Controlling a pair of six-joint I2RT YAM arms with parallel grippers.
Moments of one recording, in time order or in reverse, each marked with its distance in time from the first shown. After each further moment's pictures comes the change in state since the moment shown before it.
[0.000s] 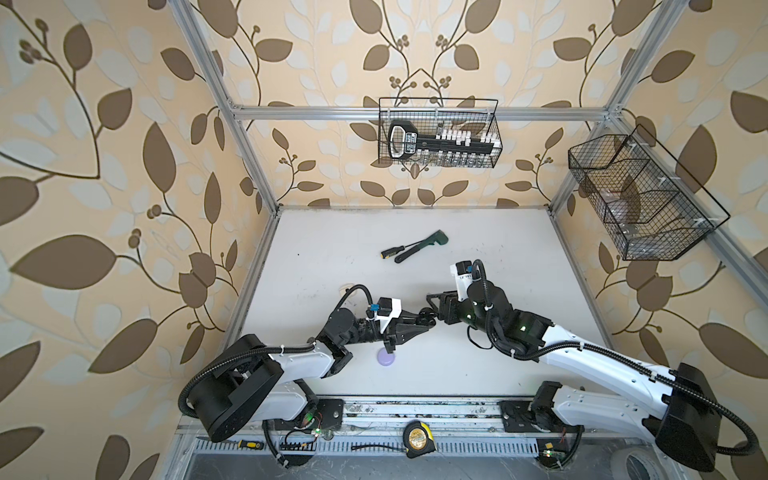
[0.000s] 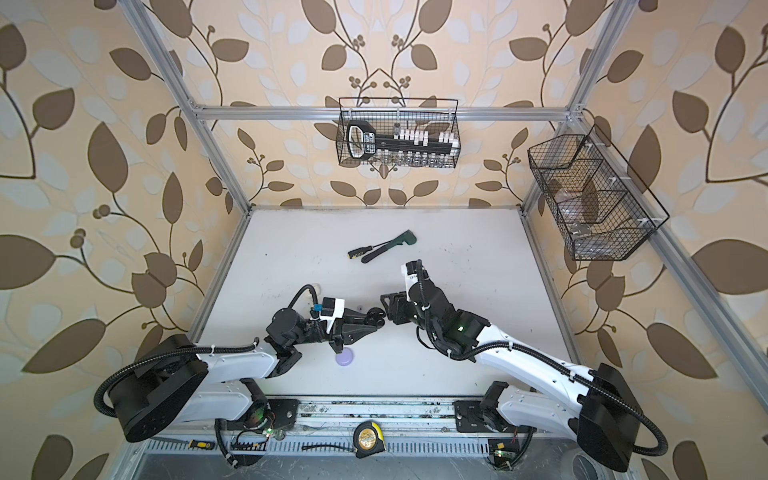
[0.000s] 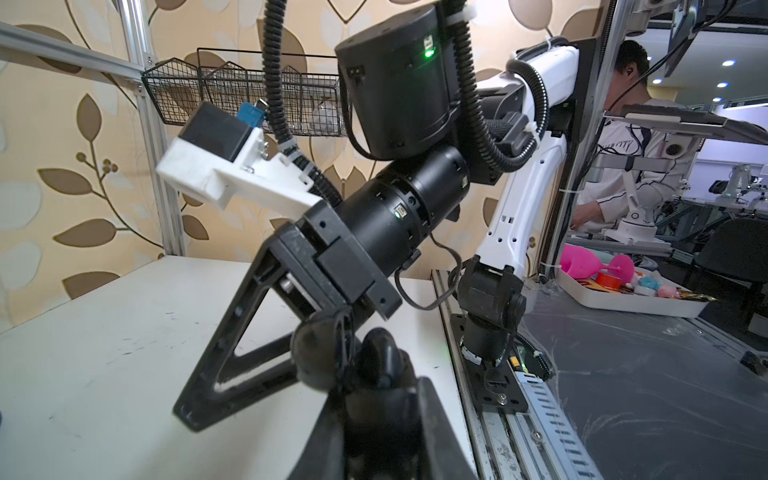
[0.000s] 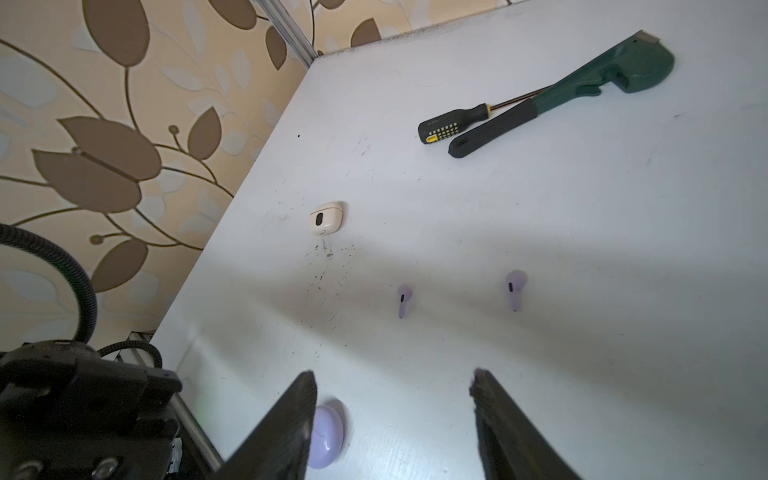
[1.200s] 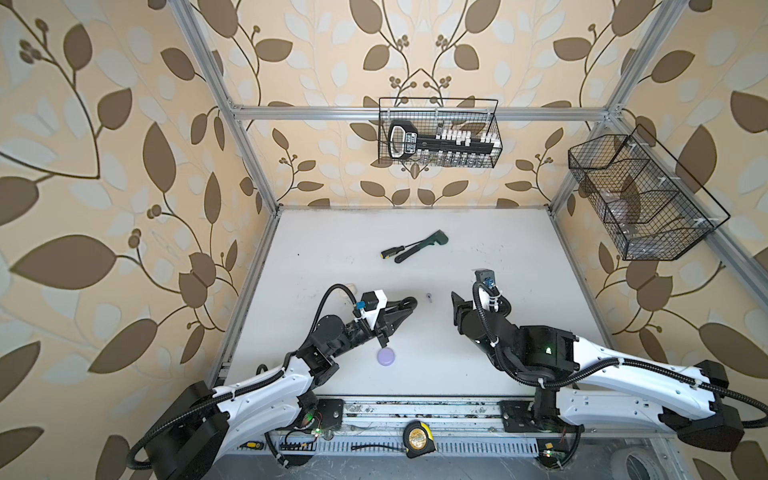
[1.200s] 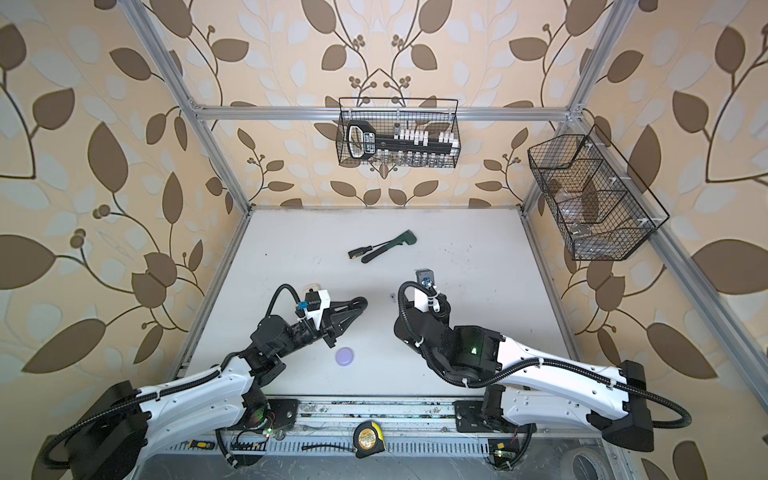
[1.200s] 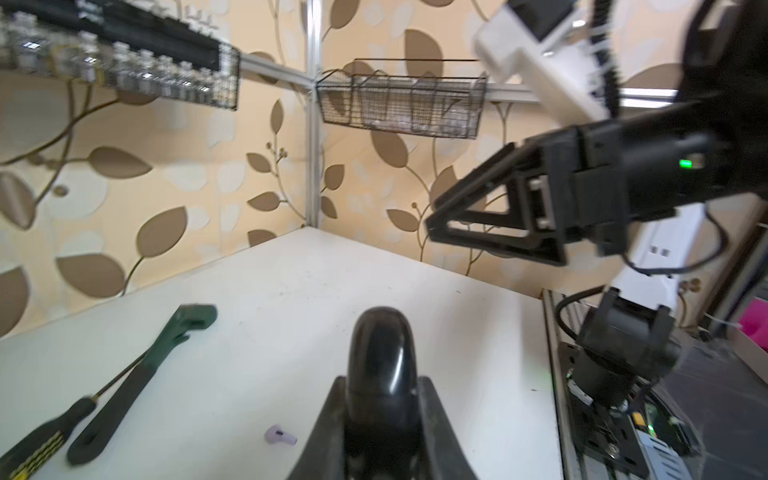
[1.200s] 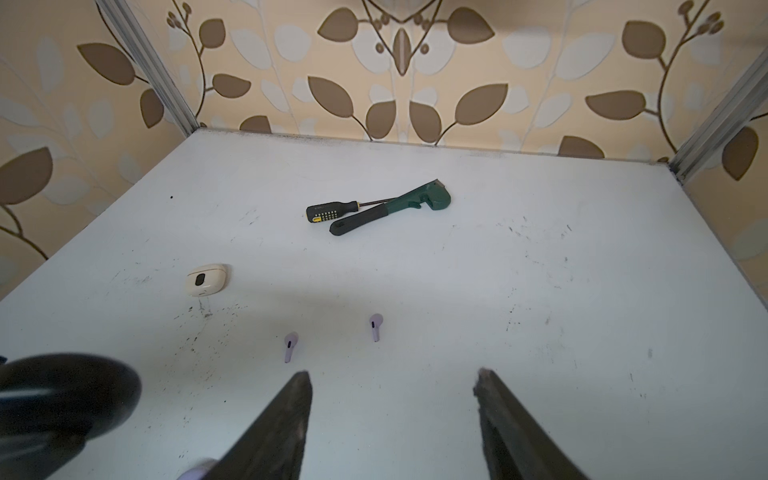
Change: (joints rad) left arm -0.011 -0.389 -0.044 -0.455 -0.466 0.033; right arm 0.379 -0.112 0.203 -0.481 0.840 0.031
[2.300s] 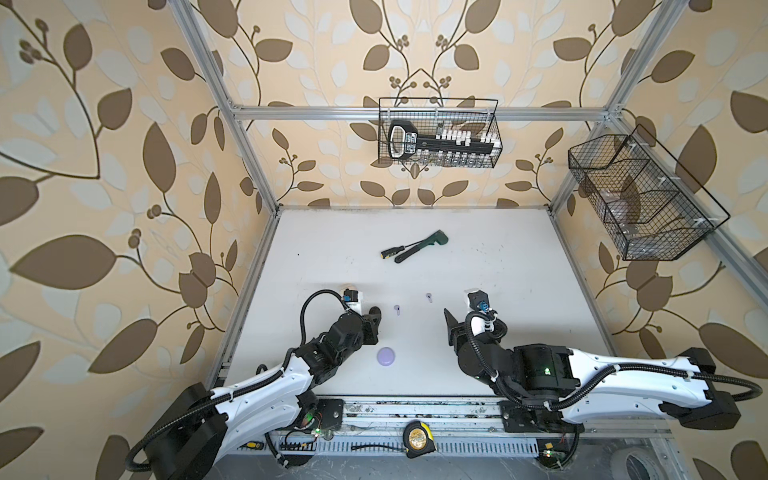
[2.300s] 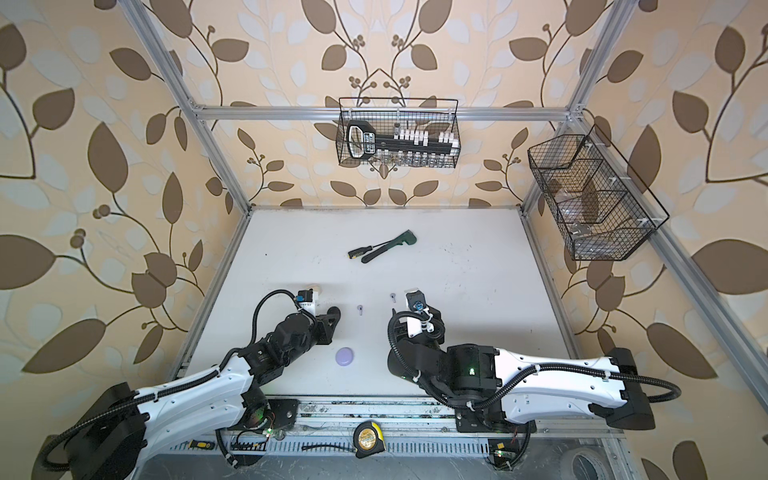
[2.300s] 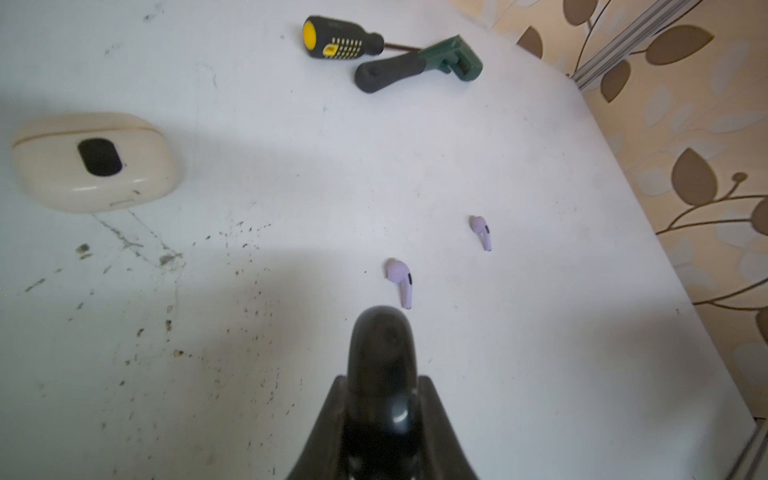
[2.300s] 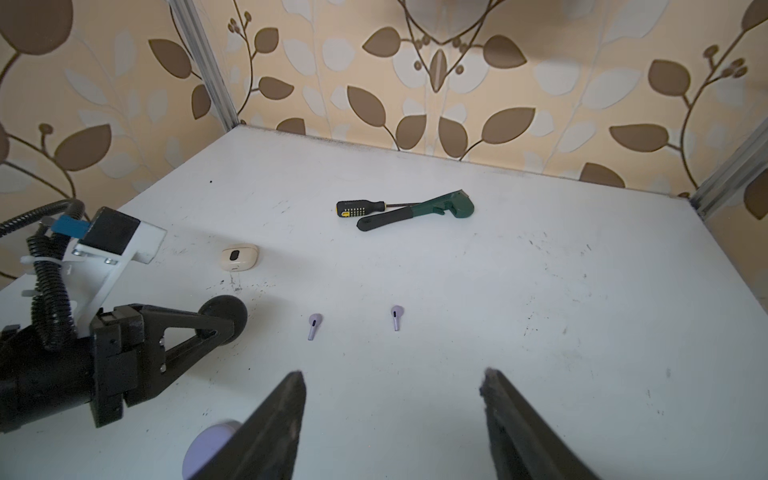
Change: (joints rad) left arm 0.006 0.053 0.016 -0.643 -0.471 -0.546; right arm 0.163 -0.027 -0.096 0.053 0.083 0.013
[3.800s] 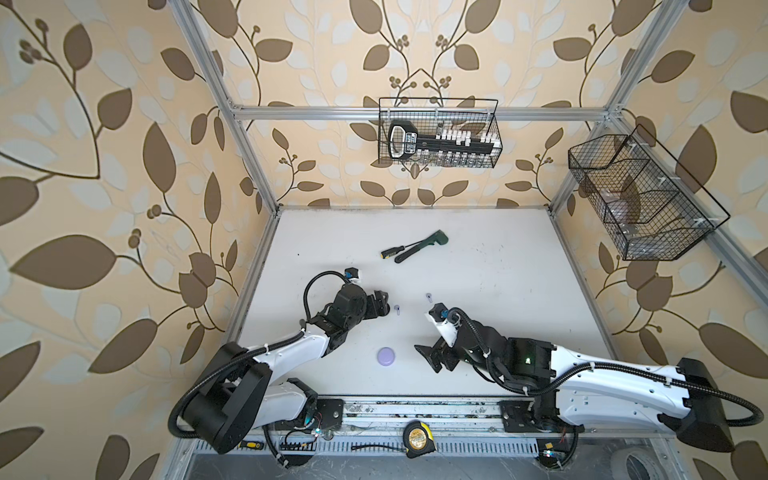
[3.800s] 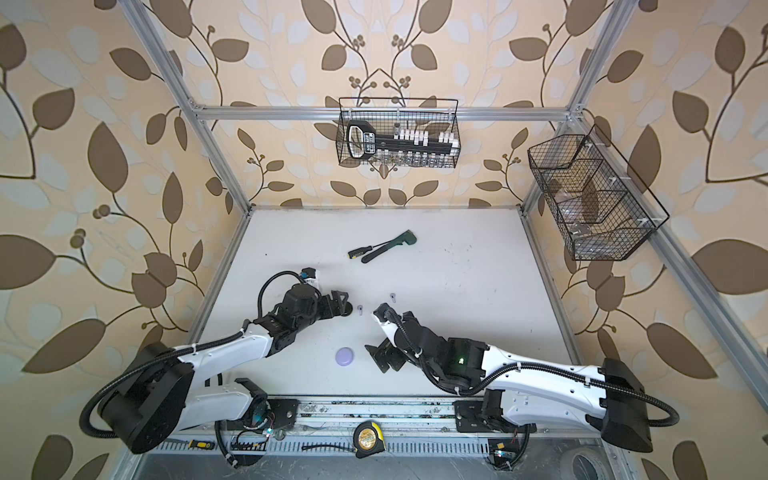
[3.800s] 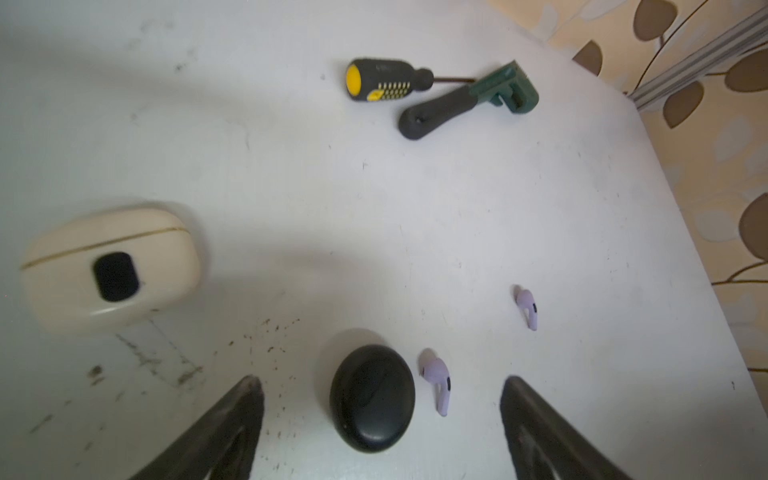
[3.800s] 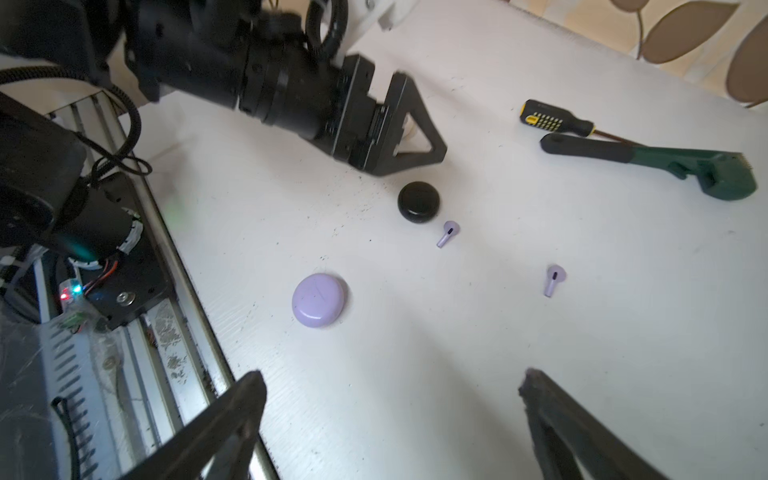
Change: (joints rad) left arm 0.240 0.244 0.206 0.012 0.127 0.069; right arm -0.197 0.065 -0.154 0.306 -0.756 -0.433
